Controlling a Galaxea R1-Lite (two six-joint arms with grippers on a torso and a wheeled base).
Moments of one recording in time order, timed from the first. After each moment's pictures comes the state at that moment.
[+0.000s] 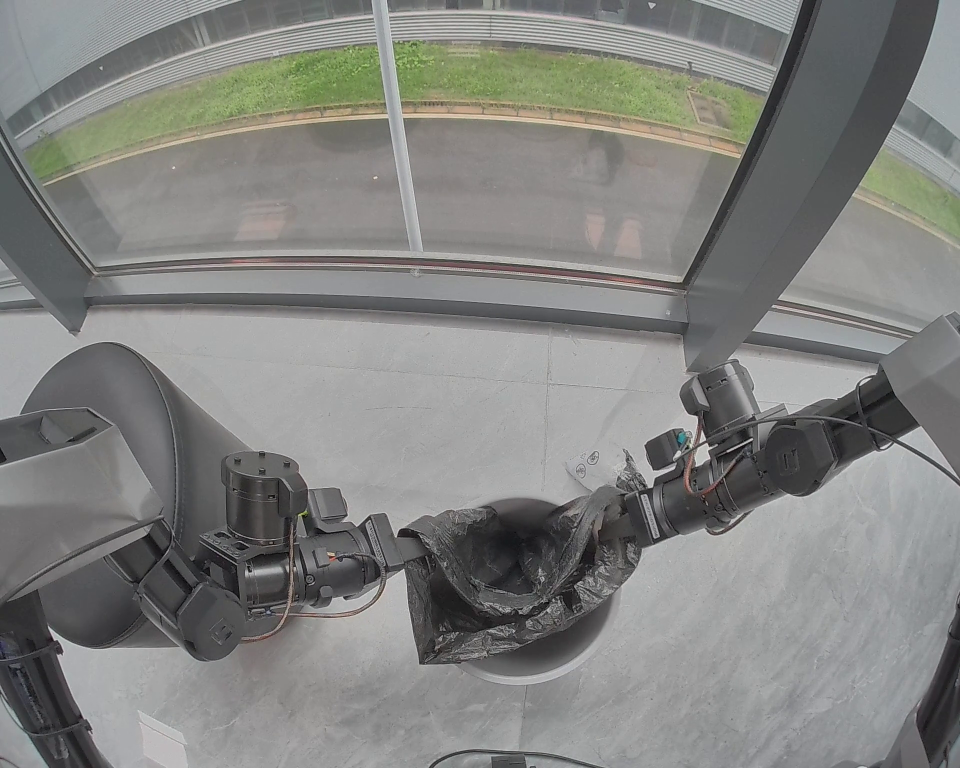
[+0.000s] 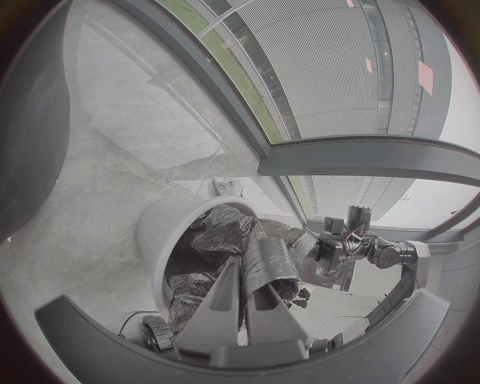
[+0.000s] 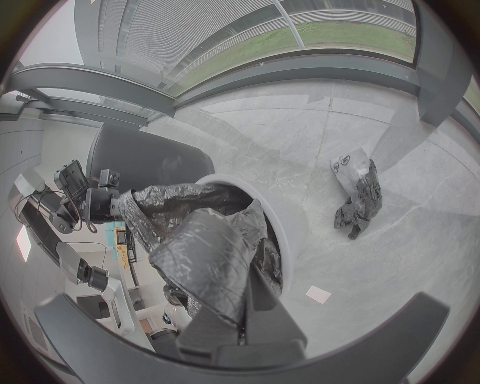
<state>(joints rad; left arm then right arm) -0.42 2.07 -0.61 -1.02 -0.49 -0.80 0.38 2.08 -1.17 -0.01 0.45 0.06</state>
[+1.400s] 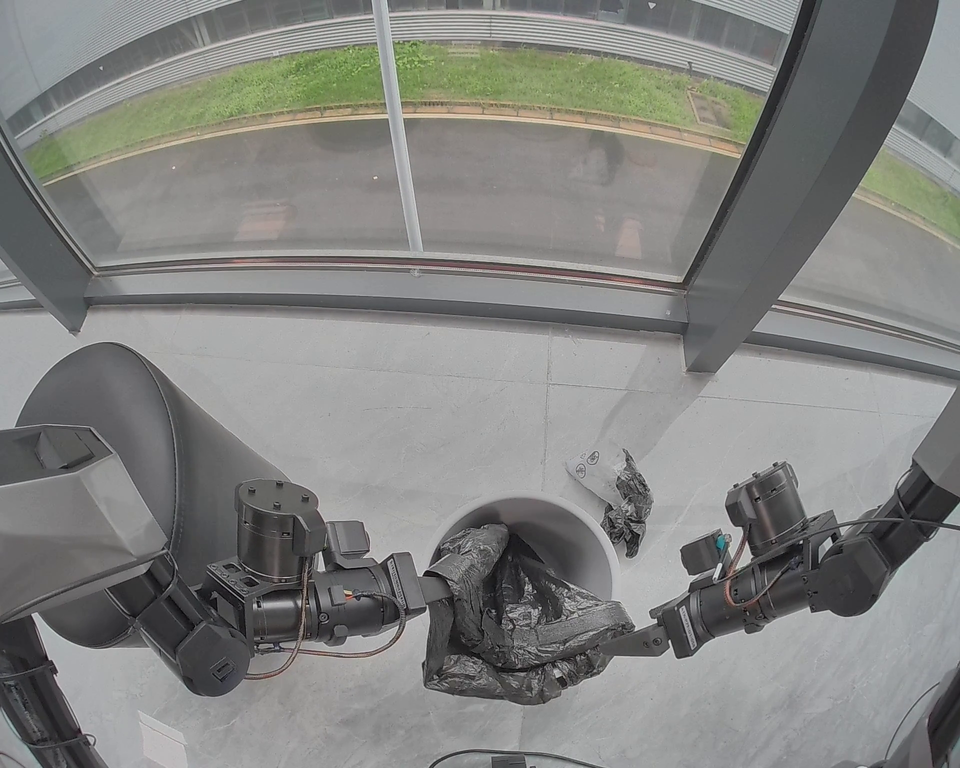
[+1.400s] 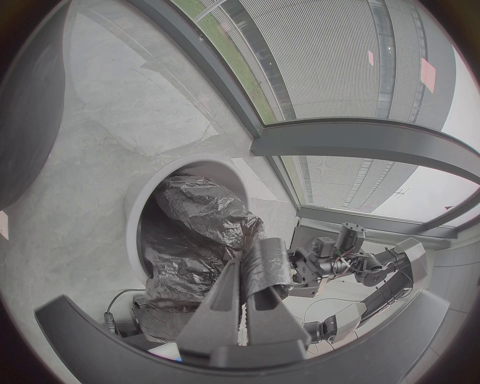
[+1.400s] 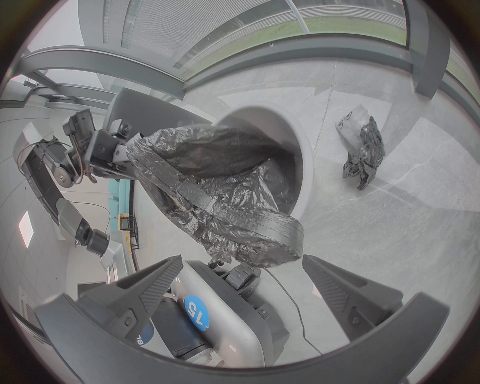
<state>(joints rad) -0.52 2.04 -0.52 -1.05 -0.50 -0.84 0.43 1.94 -0.60 -0.41 0.45 0.05</state>
